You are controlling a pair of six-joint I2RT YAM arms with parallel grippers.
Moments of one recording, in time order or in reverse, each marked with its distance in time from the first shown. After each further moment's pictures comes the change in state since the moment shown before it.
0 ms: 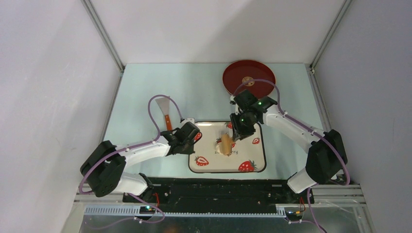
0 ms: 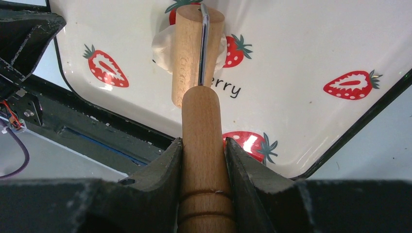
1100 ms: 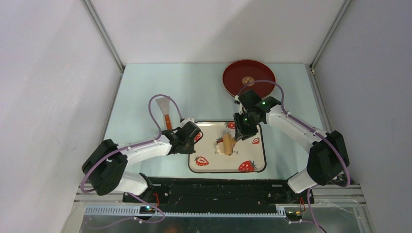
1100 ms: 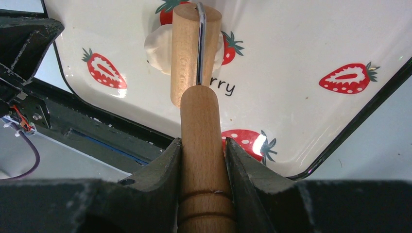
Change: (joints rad) left arm -0.002 0.017 0.014 -0.018 -0.011 -0.026; right arm -0.053 -0.018 -0.038 0.009 -0.032 0.010
